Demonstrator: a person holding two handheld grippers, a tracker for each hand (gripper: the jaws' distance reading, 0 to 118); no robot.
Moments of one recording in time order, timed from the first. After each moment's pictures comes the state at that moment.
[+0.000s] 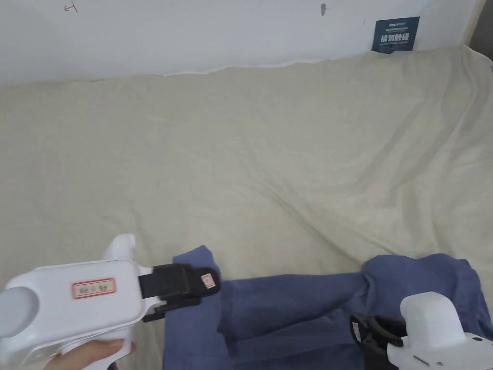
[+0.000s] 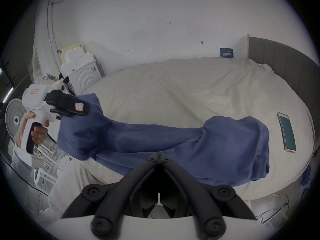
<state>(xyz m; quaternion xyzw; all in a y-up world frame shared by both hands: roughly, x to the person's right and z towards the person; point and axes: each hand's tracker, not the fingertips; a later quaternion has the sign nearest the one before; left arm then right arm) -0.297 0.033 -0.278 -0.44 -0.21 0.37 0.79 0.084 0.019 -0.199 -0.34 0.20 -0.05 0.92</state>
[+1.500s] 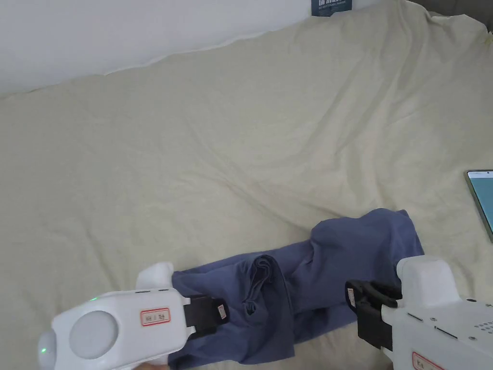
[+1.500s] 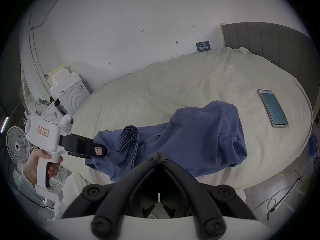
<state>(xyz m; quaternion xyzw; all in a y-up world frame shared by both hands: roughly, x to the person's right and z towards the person) -0.186 -0.011 -0.276 -0.53 -0.15 0.18 0.81 0.142 0.007 -0.185 -0.34 0.14 -0.13 0.92</state>
